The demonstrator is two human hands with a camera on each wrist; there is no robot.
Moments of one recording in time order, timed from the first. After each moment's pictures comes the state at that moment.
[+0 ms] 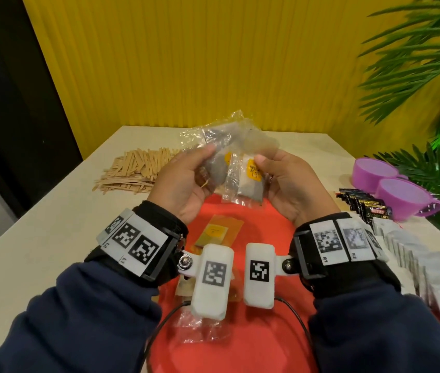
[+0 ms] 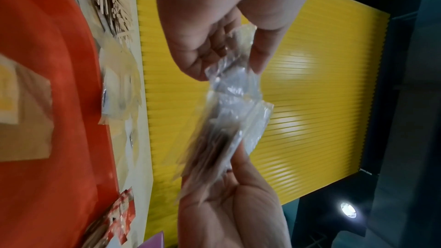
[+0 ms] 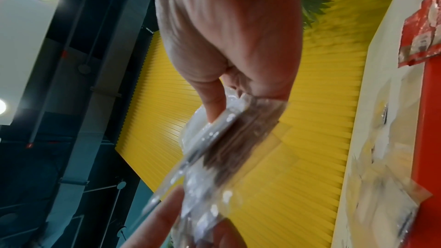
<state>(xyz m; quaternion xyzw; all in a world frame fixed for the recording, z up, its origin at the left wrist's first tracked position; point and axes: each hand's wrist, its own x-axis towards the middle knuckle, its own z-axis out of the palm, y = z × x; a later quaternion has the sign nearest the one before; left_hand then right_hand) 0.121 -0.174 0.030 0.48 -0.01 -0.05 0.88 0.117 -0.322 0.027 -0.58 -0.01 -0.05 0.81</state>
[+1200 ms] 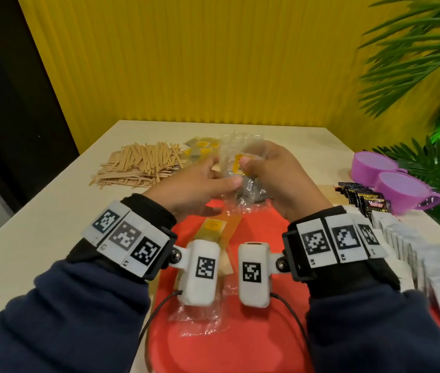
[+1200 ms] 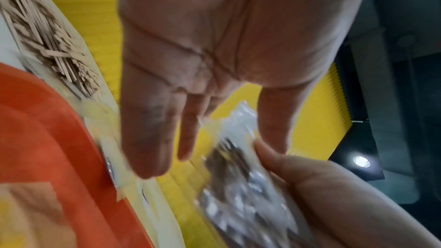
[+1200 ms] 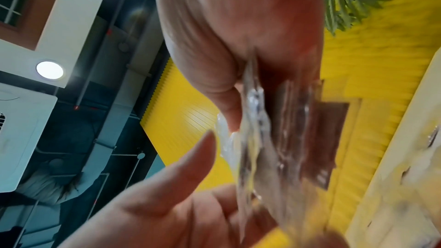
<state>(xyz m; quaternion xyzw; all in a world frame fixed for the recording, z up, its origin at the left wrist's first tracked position) 0.117 -0.168 0.028 0.76 -0.14 -0.20 0.60 0.107 -0.310 0.032 -0.74 -0.02 -0.08 0.67</state>
